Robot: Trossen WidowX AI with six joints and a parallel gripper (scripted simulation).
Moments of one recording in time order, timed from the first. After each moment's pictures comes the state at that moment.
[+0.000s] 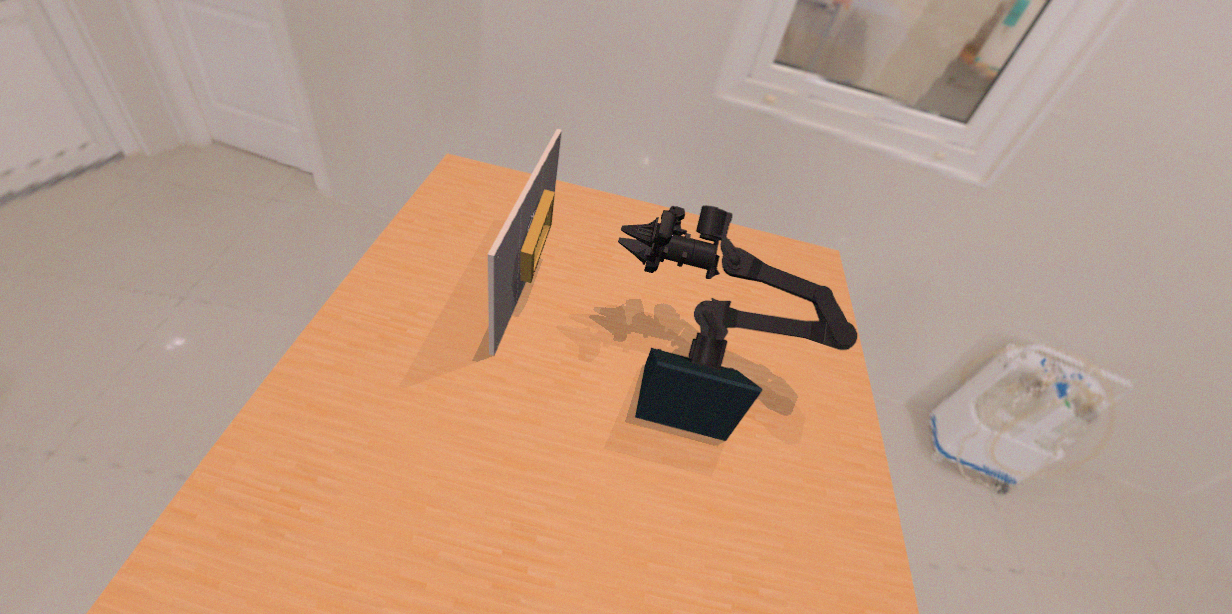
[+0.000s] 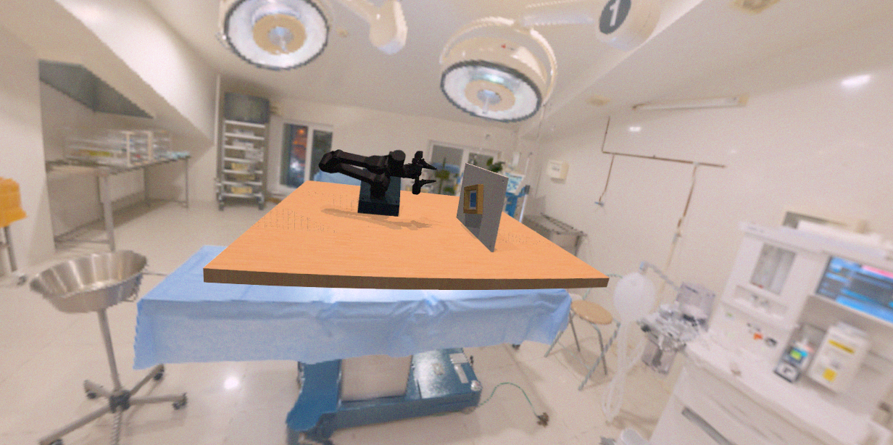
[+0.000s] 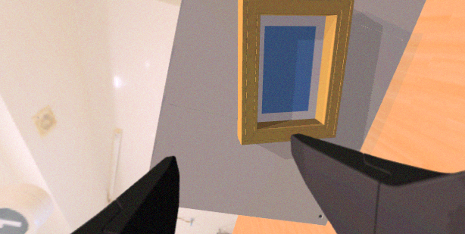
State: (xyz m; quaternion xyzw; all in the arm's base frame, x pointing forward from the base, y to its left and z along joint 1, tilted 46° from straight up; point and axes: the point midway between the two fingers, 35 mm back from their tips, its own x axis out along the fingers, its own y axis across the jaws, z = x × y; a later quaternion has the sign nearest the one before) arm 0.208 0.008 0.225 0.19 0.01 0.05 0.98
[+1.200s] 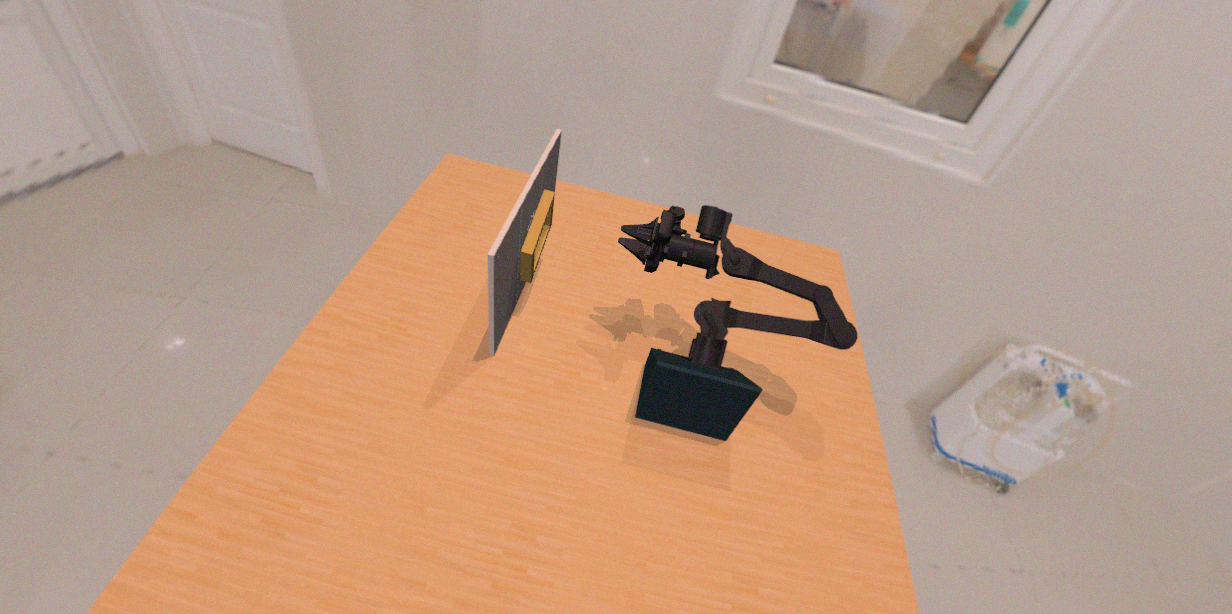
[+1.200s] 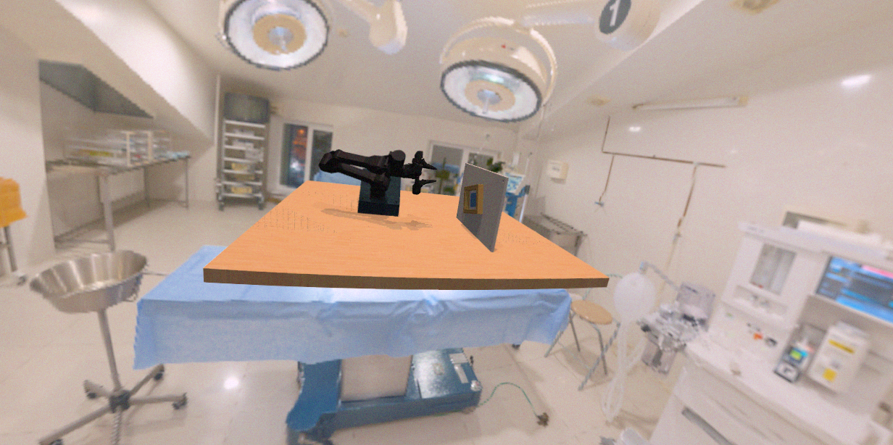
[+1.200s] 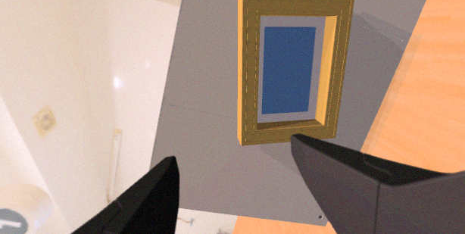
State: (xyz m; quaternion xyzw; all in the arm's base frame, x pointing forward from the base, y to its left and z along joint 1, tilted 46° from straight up) arm 0.209 0.007 0.225 0.19 0.01 0.05 0.98
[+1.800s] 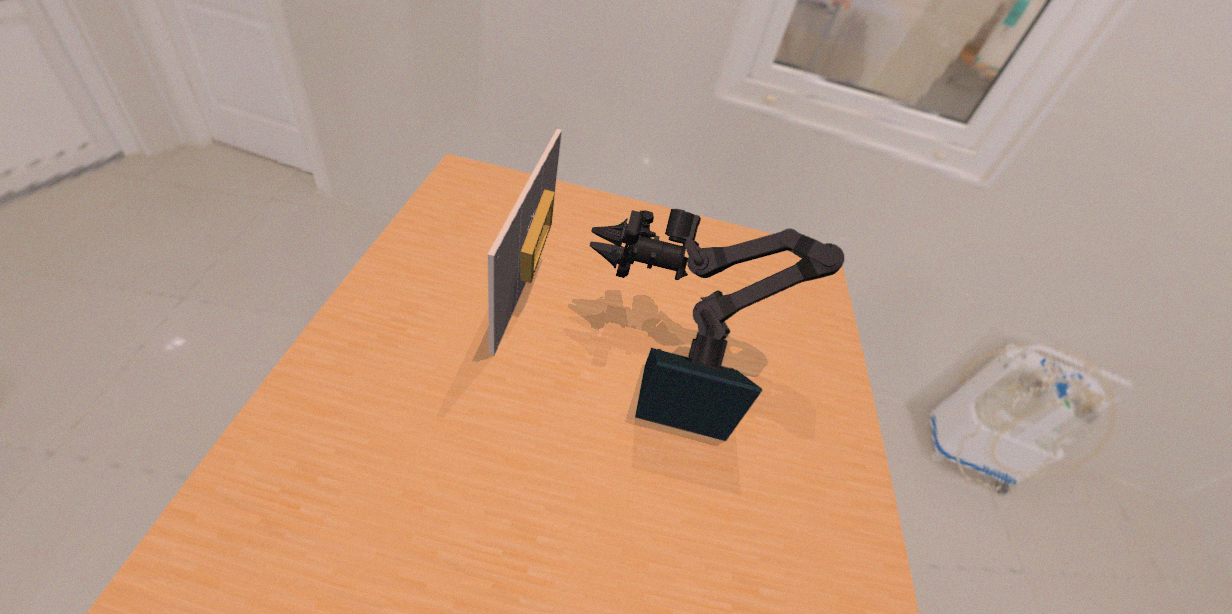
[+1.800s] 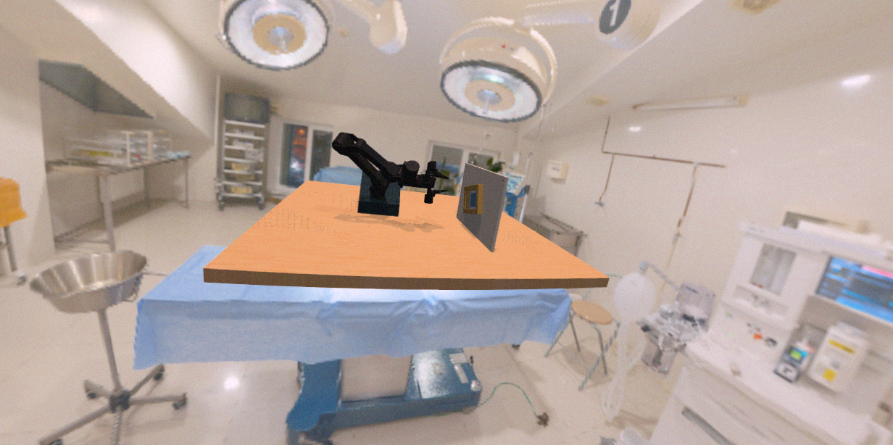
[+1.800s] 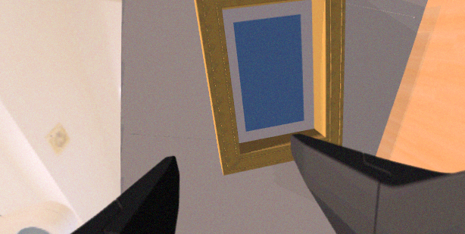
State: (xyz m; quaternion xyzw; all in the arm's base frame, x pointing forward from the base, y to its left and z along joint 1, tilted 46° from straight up) arm 0.272 -0.018 0.208 0.25 0.01 0.05 0.97
